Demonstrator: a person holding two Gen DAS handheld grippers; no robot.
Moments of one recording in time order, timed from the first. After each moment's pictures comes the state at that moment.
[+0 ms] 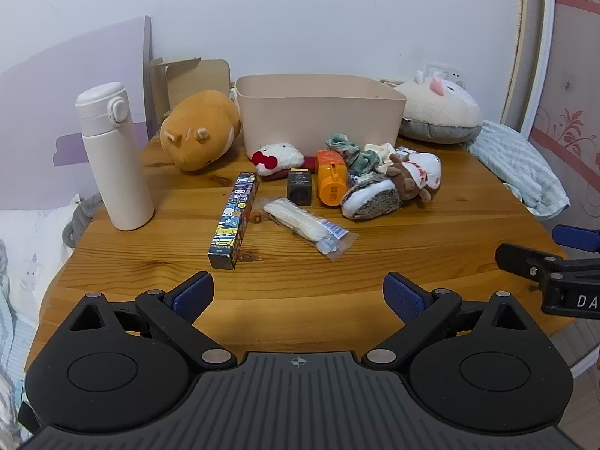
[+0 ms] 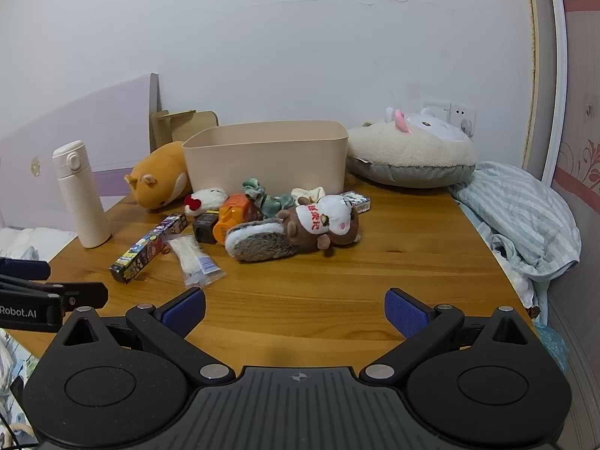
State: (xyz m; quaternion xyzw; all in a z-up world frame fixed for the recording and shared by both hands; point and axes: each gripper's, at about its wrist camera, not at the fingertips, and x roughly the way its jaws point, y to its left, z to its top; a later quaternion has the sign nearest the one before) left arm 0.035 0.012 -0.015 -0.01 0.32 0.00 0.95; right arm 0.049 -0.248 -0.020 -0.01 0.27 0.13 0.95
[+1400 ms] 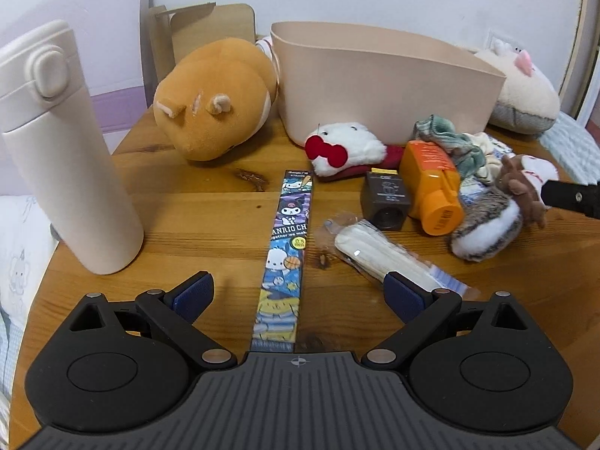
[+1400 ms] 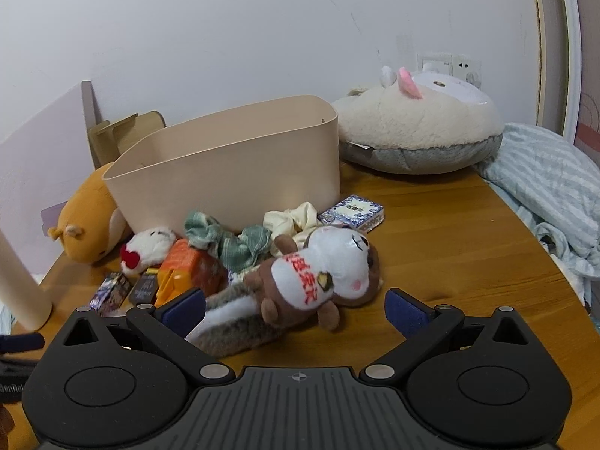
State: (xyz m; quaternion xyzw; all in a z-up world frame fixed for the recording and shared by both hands) left arm 0.193 0.072 -0.070 -0.02 0.39 0.02 0.92; right arm 0.220 -0.215 -0.045 0.06 0.32 0.10 0.94
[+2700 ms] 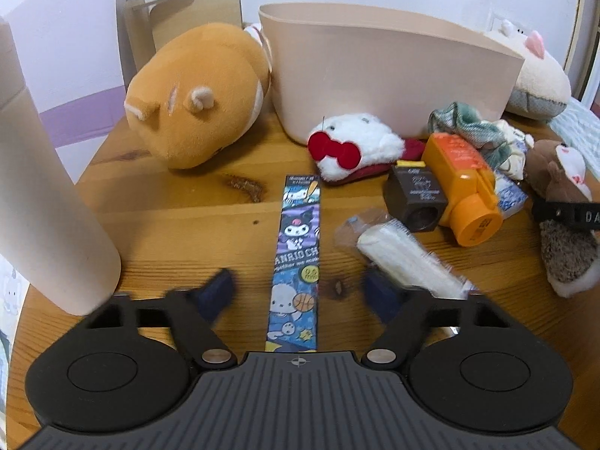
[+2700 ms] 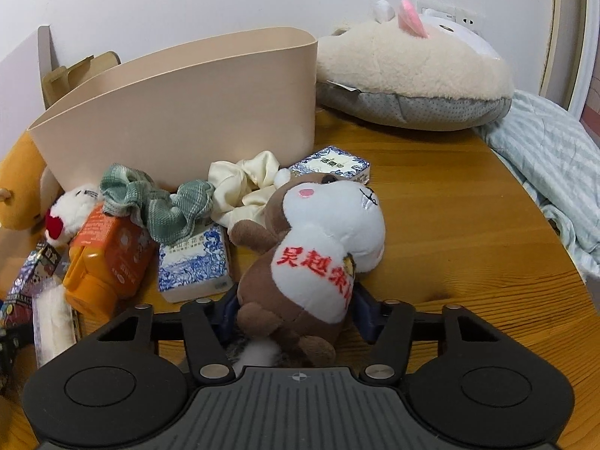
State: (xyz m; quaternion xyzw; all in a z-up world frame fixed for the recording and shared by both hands) left arm 0.226 0.078 -0.085 0.00 0.40 0.01 0.92; right arm 0.276 -0.213 -0.087 0.02 0.40 0.06 0.91
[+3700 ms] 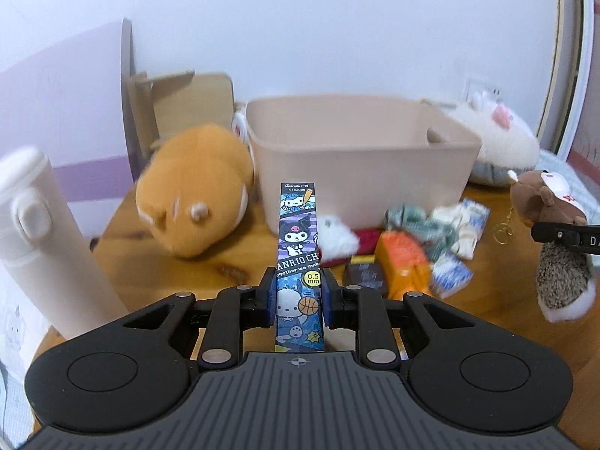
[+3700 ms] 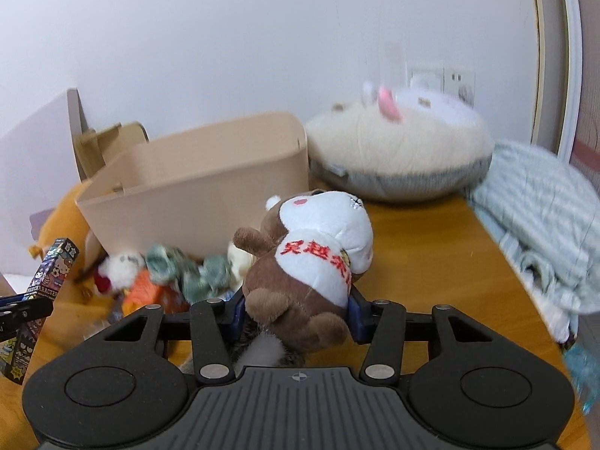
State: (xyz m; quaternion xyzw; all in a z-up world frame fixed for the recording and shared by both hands) left arm 0.206 0.058 -0.012 -0.01 0.30 0.00 0.95; right arm 0.244 -0.245 -0.021 0.05 0.31 0.09 0.95
